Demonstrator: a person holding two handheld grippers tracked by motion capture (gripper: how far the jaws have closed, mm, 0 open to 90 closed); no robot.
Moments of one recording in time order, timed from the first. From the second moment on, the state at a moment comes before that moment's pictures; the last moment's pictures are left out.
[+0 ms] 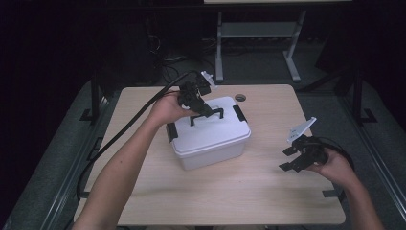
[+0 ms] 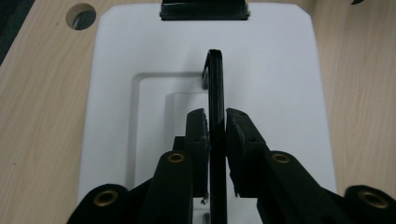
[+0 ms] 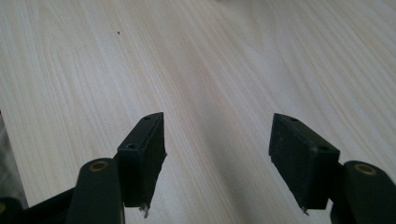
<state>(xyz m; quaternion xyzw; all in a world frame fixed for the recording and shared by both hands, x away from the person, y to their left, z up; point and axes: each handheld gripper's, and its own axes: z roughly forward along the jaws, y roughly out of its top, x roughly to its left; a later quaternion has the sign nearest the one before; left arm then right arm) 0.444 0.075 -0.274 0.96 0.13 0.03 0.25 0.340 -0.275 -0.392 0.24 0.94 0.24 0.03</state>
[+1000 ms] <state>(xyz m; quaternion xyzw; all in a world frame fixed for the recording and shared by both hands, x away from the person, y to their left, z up) 0.419 0.115 -0.263 0.95 0.13 0.03 0.29 0.342 -0.261 -0.384 0.24 0.94 0.23 0.03</state>
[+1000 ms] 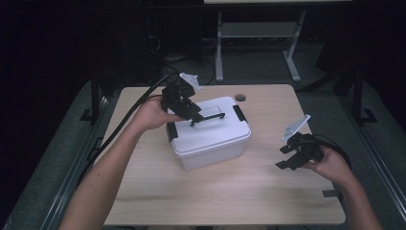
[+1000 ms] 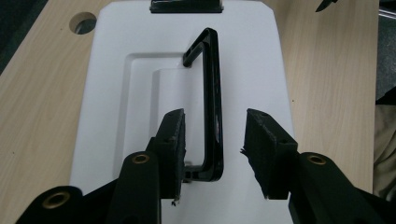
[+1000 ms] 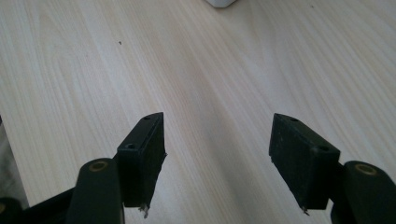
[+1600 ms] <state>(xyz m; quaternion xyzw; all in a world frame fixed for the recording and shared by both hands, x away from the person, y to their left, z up) 0.417 0.140 -0.260 0.94 0.14 0.05 0.30 0.348 -0.259 -0.384 0.24 0.94 0.23 0.03</state>
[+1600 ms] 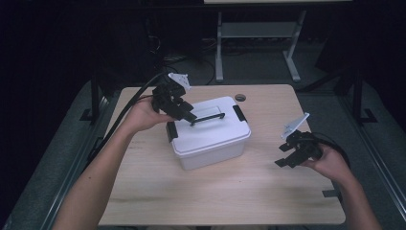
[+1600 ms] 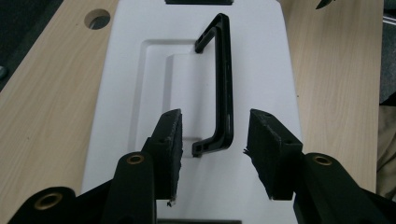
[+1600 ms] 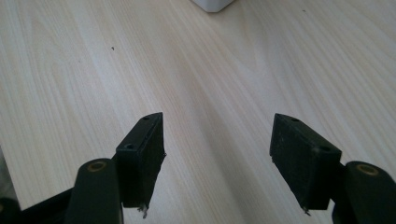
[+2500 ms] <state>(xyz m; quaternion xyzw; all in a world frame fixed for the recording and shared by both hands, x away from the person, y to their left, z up) 0.411 0.174 -0.255 0.94 0.16 0.06 0.31 0.351 -0.257 -0.381 0.25 0.94 0.22 0.03</state>
